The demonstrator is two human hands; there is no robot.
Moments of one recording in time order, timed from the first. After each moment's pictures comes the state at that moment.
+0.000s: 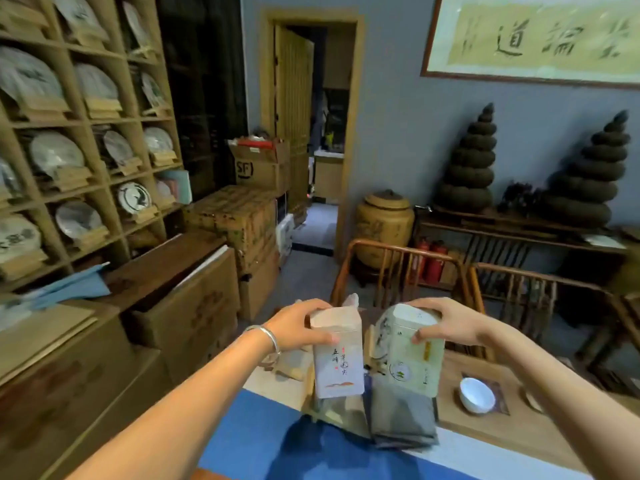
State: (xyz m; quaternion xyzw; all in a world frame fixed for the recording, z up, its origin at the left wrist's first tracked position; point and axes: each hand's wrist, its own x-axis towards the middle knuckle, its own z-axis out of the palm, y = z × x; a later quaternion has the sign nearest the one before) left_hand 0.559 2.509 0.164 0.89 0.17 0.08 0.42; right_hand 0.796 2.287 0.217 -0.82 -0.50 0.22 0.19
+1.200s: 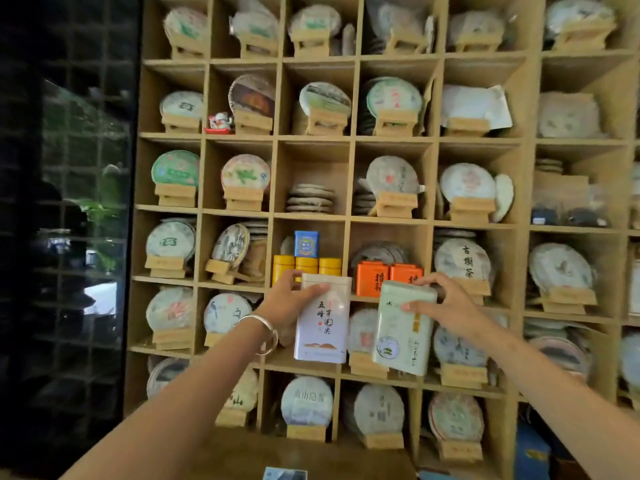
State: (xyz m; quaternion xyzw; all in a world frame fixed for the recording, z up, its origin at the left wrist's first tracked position) left_hand -0.385 2.538 0.420 0.45 0.61 0.64 0.10; right_hand -0.154 2.731 0.433 -0.21 -0.81 0.38 0.40
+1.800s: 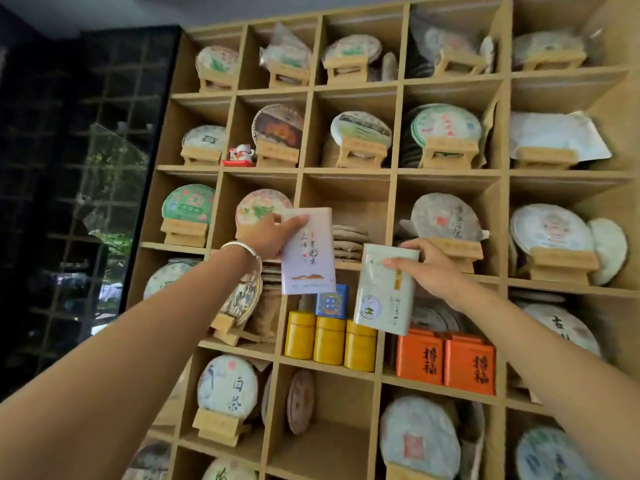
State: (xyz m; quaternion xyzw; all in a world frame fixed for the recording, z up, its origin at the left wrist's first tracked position) left_hand -0.562 2.607 0.603 0.43 0.64 0.63 -0.05; right_hand -0.362 2.821 0.580 -0.10 -0.83 0.33 0.44
